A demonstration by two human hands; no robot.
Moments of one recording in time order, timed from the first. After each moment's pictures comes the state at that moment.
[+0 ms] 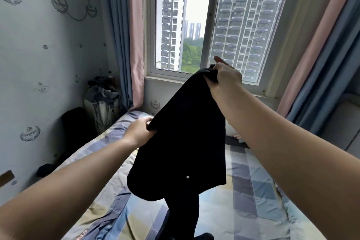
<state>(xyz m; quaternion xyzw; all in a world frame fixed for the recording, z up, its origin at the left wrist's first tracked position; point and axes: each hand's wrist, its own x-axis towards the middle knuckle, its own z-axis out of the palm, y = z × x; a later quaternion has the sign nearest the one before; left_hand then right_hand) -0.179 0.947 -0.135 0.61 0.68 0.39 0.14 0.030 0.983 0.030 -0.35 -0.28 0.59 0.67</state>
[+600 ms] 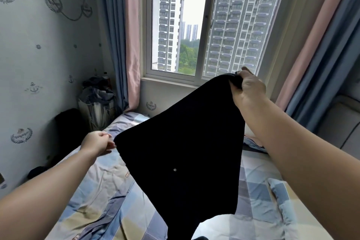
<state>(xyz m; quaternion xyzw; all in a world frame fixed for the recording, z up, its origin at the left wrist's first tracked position) -0.262 0.936 -0.183 0.31 0.73 0.52 0.30 0.097 0.999 0.021 -0.28 -0.22 0.59 0.72</state>
